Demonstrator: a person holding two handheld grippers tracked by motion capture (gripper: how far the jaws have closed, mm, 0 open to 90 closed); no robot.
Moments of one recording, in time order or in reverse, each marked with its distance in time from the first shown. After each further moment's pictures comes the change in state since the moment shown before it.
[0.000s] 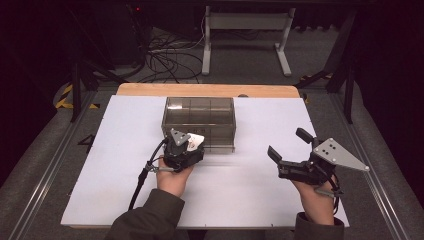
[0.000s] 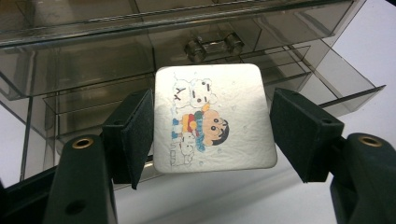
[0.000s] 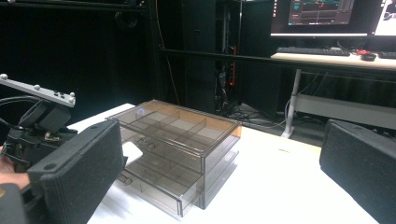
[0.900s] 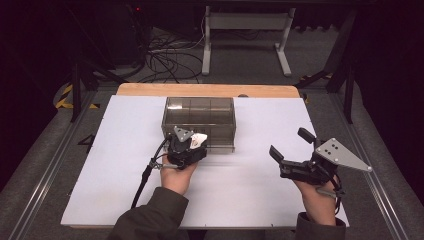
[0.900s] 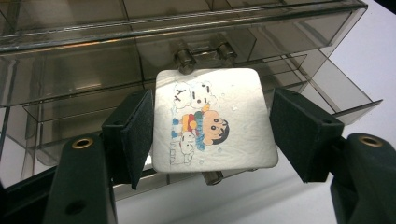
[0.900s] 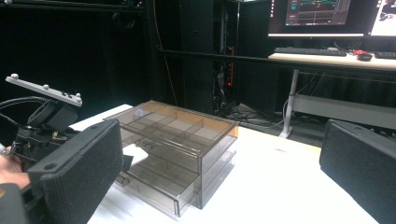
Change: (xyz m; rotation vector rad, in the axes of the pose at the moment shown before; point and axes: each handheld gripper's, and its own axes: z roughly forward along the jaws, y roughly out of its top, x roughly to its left) left arm -0.005 0.006 0.008 0.004 -0.004 -0.029; right arm -0.002 0.001 -0.002 -0.001 -0.007 0.004
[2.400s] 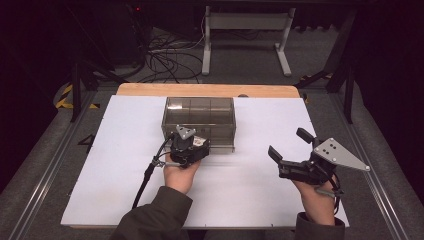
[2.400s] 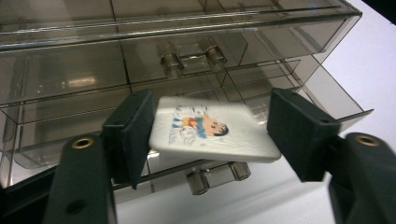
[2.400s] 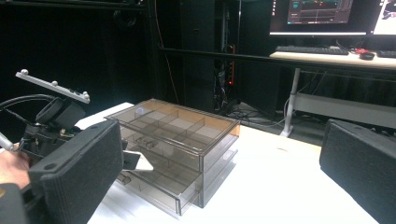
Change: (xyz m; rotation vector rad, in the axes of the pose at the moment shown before) left arm -0.005 0.004 0.005 0.008 -0.017 -0.036; right arm 0.001 0.000 0.002 0.009 0.004 -0.007
